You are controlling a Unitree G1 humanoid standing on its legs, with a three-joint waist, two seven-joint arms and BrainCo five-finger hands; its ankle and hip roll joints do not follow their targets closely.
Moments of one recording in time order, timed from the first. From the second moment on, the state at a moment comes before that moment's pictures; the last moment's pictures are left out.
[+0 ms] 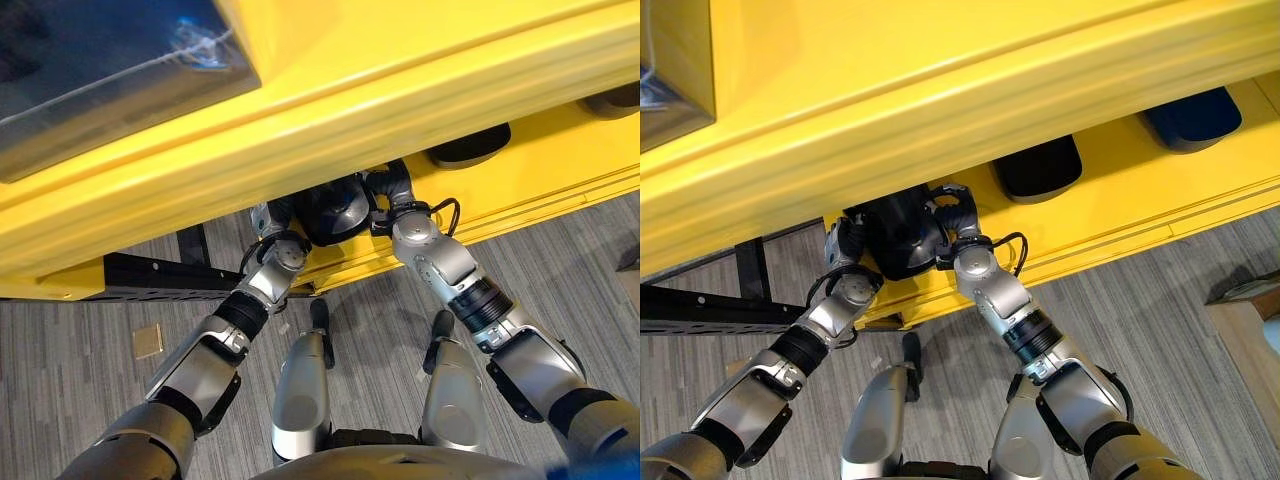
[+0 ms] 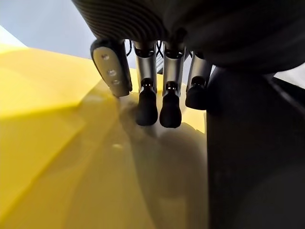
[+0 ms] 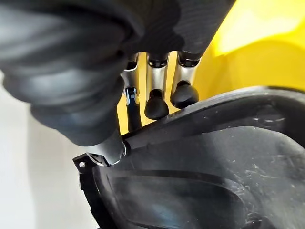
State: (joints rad) left arm -0.66 0.32 -0.52 0.60 -0.10 0.23 0.78; right arm -0.75 -0.18 0.52 0.29 0.46 0.26 -0.52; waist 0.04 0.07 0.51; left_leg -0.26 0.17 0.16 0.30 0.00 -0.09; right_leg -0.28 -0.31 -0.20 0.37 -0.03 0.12
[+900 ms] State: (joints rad) left arm -0.85 0.33 -0.49 0.67 -0.14 0.26 0.76; right arm -0.90 -0.19 0.54 0.38 0.53 0.26 -0.51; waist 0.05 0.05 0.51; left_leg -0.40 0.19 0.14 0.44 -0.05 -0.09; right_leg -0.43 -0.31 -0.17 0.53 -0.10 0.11
